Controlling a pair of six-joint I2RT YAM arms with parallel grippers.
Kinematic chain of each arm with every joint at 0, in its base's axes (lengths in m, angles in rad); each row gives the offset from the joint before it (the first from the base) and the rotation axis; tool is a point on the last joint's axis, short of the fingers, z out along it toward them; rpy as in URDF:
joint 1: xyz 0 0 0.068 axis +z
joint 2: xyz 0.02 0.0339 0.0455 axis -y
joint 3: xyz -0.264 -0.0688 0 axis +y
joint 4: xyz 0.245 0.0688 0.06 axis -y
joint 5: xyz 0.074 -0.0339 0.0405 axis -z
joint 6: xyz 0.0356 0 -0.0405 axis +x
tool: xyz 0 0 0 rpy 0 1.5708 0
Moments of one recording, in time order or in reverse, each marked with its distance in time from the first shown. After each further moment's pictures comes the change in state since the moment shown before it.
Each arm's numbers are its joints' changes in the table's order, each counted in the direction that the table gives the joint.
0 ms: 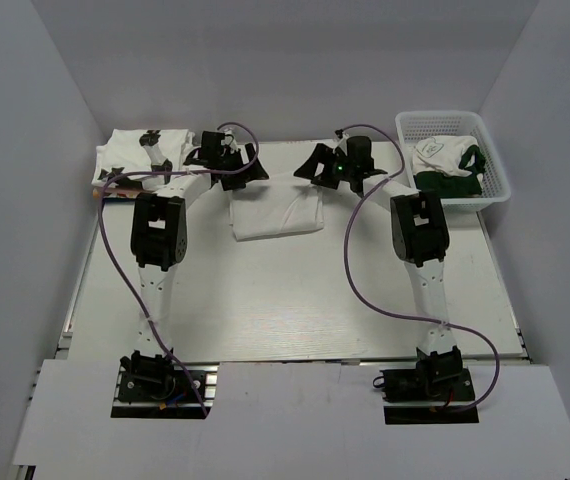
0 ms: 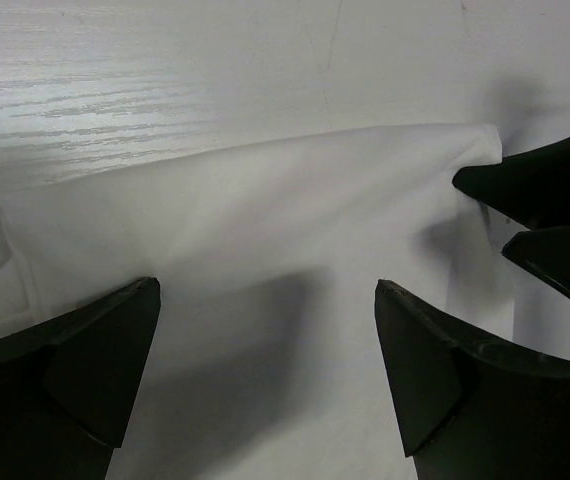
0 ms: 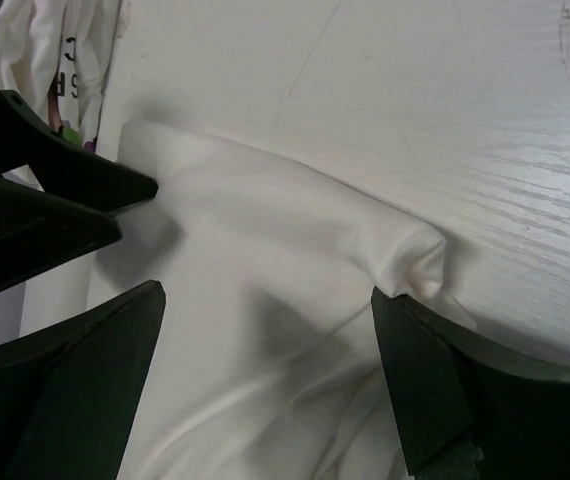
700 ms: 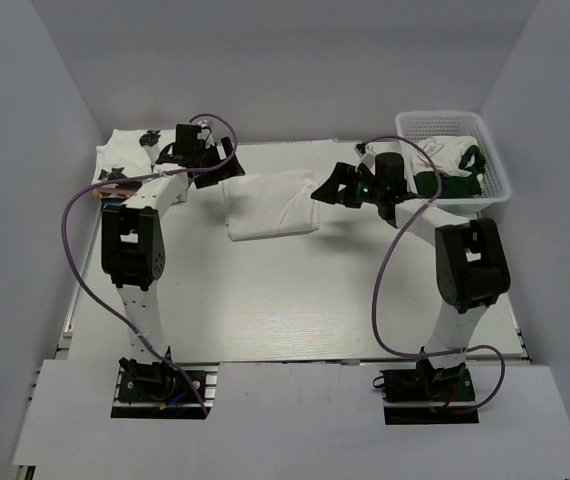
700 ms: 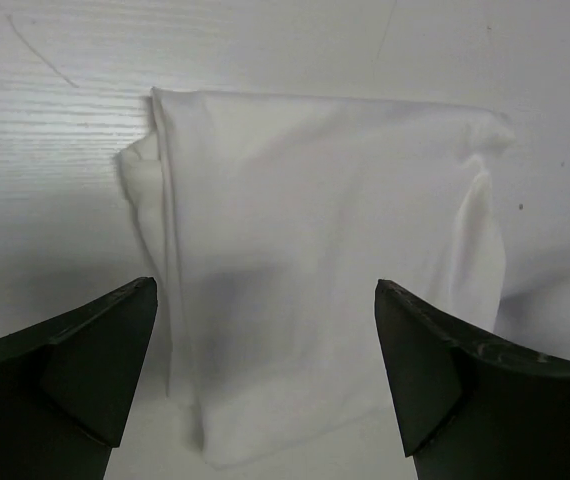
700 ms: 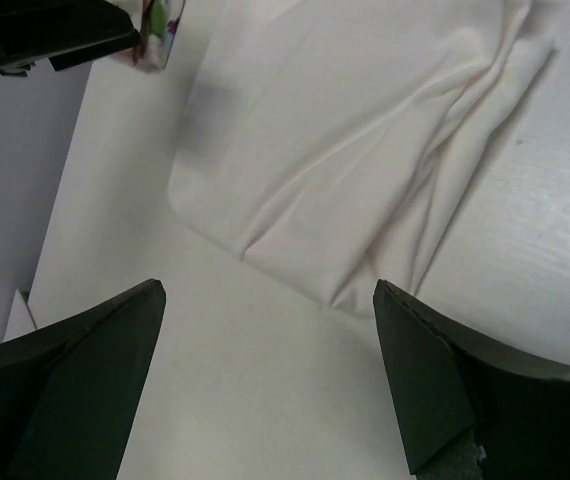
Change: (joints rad) left arm 0.052 0.275 0.176 -0.100 -0.113 0.040; right arm -0.023 0.591 0.660 0.080 -0.057 -0.103
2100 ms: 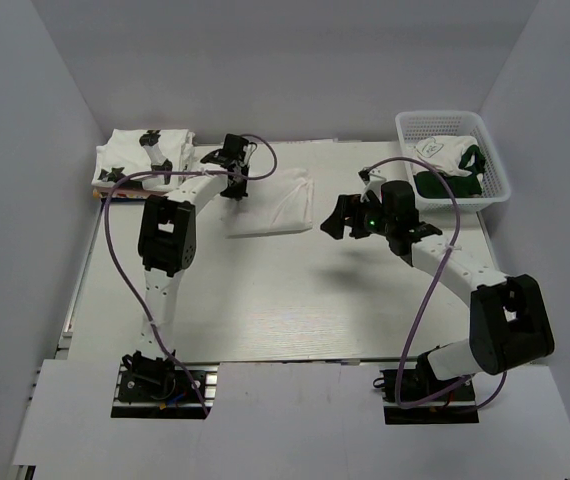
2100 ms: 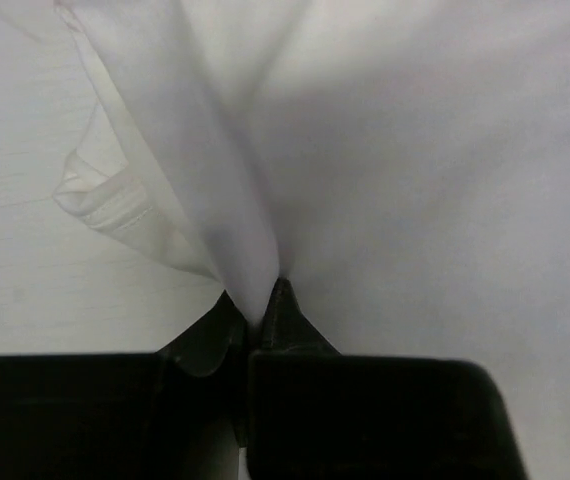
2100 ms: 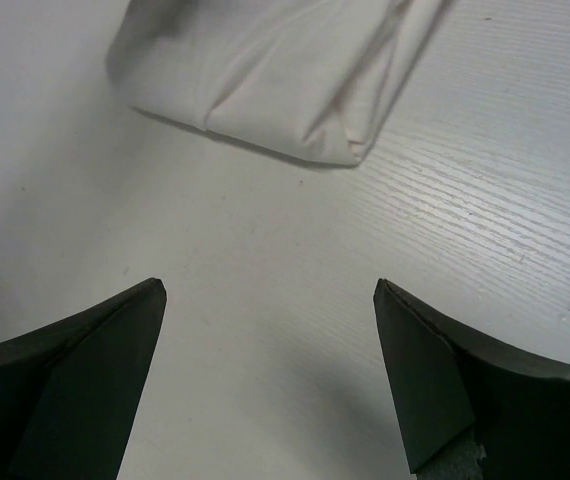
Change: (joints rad) left arm -0.166 -0.224 -0.197 -0.232 -0.394 0.269; right arm 0.090 0.453 0.354 -0.140 0.206 -0.199
